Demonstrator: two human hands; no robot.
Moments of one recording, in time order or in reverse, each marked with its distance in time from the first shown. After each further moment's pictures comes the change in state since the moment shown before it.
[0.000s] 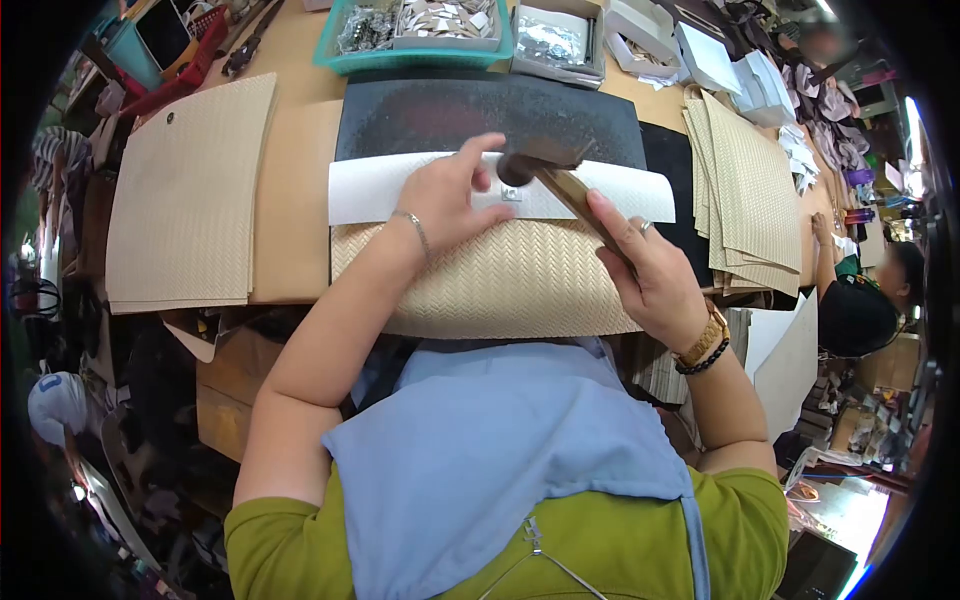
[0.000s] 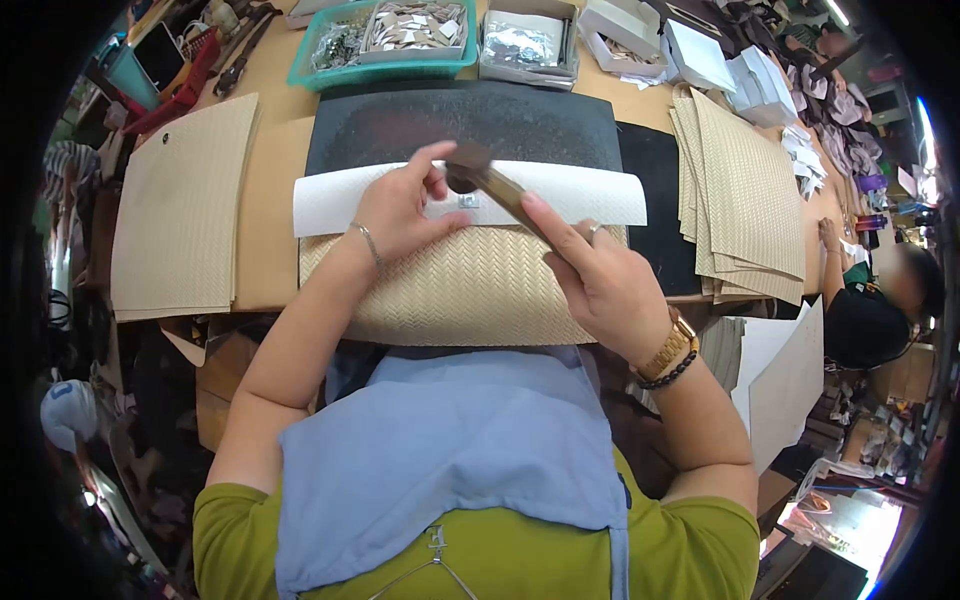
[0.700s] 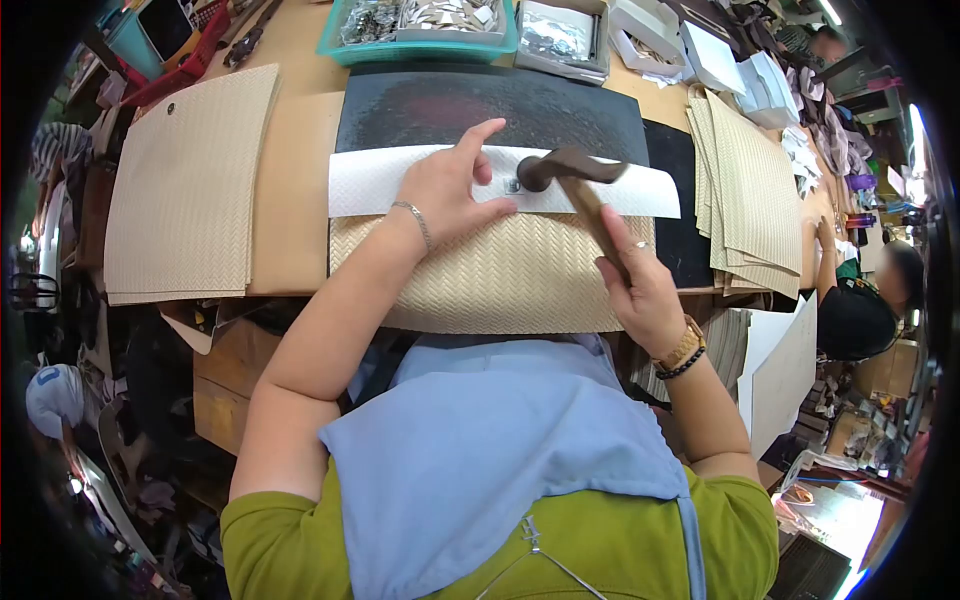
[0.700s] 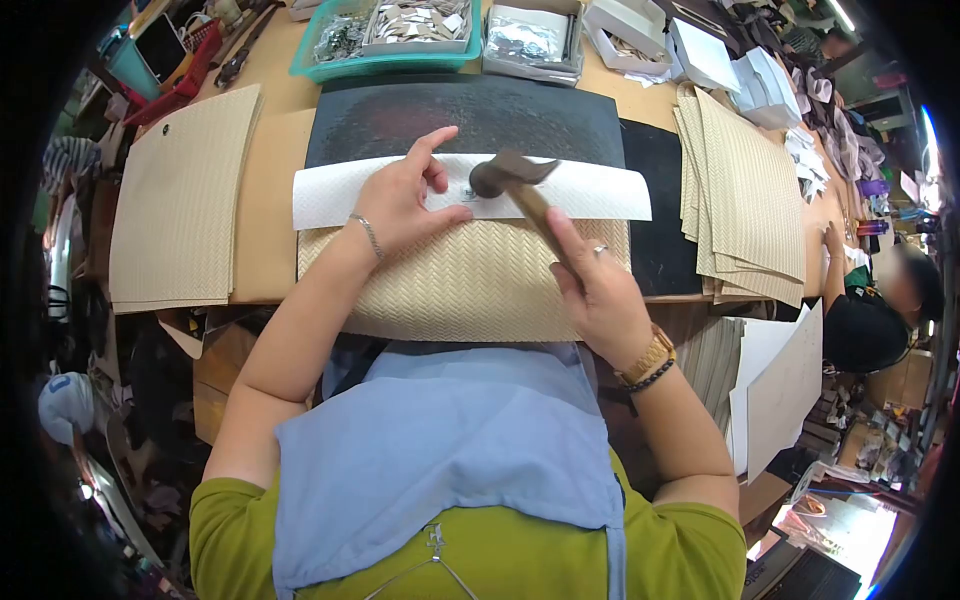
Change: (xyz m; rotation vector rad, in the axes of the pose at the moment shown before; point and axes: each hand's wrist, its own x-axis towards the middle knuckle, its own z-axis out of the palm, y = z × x) left_hand 0.001 -0.001 0.001 0.006 -0.036 -0.053; right_hand -0.029 0.021 0.034 0.128 0.102 0.081
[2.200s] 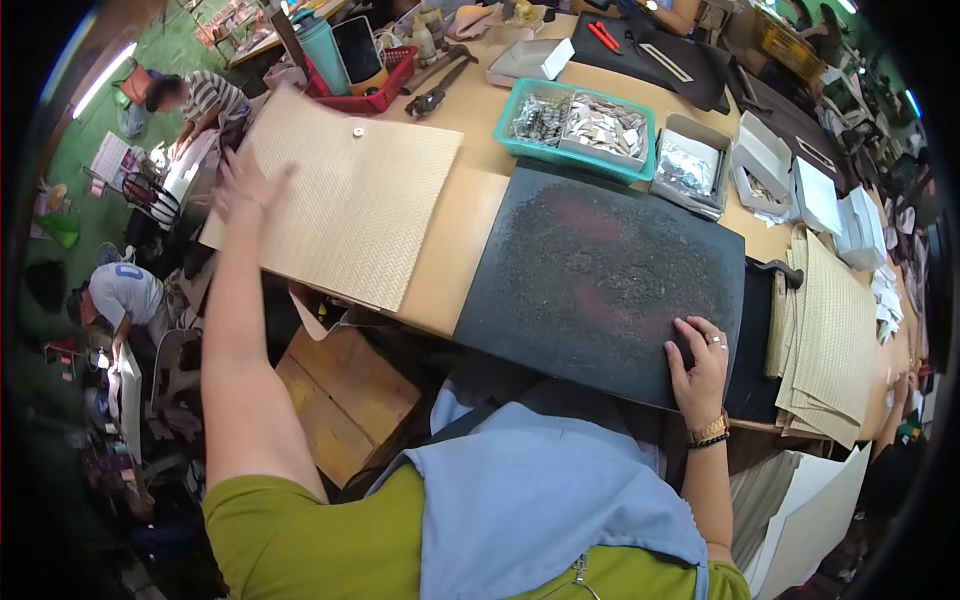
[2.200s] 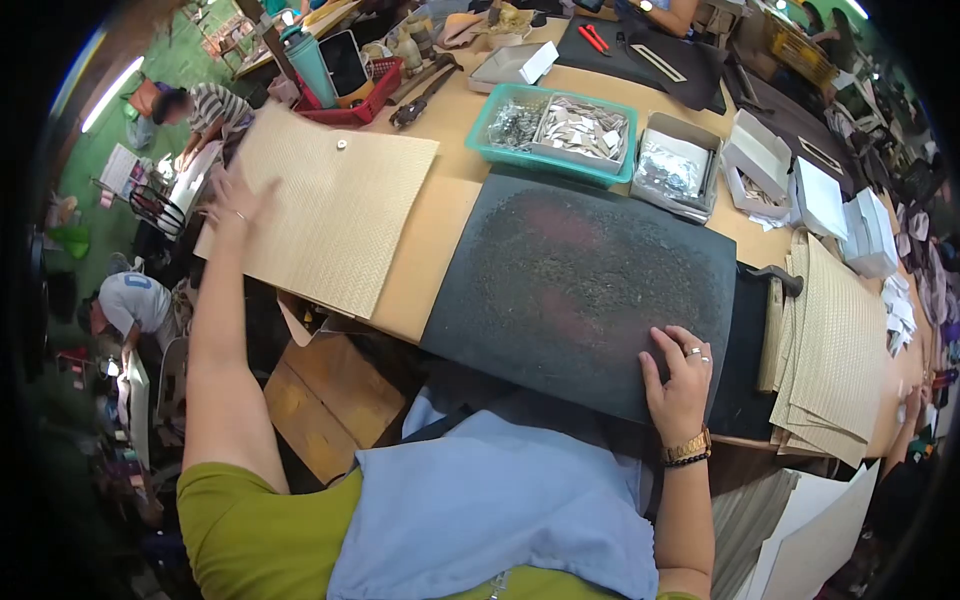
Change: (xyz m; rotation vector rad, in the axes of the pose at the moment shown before) left_hand -0.138 -0.166 -0.378 1.308 0.547 -1.121; right_hand 0.025 0.037 0.034 -0.103 0.190 0.021
